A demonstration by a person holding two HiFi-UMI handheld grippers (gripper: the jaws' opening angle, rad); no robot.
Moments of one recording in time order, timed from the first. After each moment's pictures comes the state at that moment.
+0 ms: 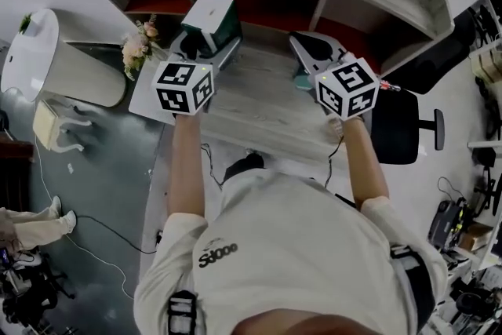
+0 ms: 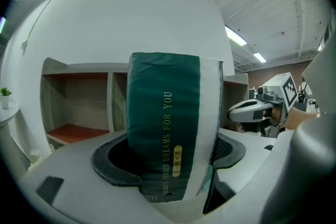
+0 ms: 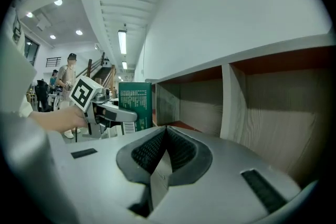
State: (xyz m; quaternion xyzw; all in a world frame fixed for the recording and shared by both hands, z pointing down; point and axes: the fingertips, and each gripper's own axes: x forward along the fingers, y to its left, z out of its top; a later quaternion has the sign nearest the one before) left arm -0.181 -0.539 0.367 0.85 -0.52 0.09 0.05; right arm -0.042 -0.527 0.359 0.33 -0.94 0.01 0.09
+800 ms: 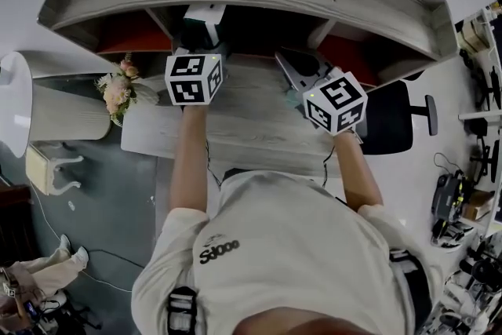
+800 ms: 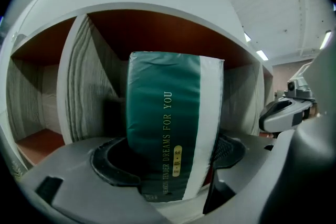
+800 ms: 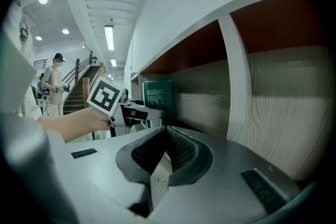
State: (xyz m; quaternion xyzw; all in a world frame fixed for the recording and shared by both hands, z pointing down) left arm -0.175 -0.681 0.387 0.85 -0.51 0.10 0.04; right arm -0.063 -0.594 0.380 0.37 -0.92 0.04 0.11
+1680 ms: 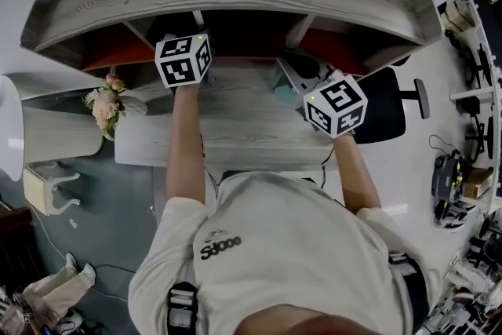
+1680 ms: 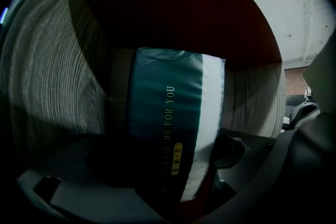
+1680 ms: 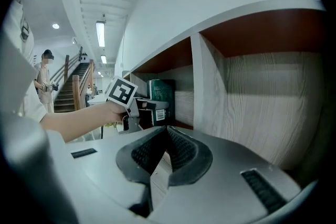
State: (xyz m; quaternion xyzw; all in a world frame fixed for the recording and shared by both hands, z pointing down) left arm -0.161 -0.732 0.386 0.85 -0.52 0.08 0.06; right arm -0.024 -0.586 0.385 0.42 -0.90 0.05 0.12
